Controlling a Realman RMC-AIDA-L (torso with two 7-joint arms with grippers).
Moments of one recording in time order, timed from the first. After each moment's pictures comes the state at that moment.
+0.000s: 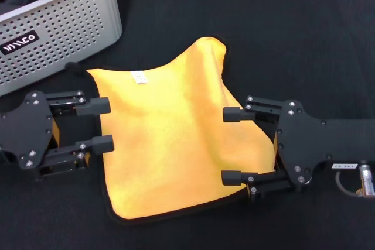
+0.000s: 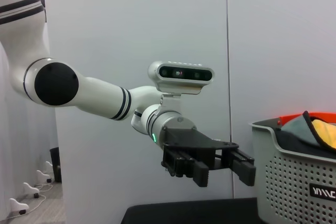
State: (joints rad) left arm -0.25 -1.99 0.76 0.82 1.68 2.03 -1.26; right arm 0.27 2.02 -1.53 -1.06 1.84 1.56 -1.88
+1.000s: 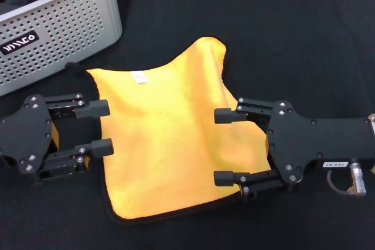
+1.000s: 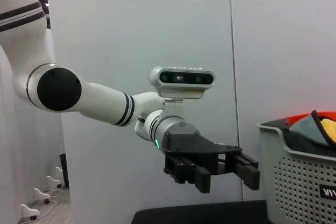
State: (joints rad) left arm -0.24 -1.99 0.76 0.80 1.68 2.03 -1.22; right arm 0.31 2.03 -1.54 -1.00 1.86 1.56 -1.88
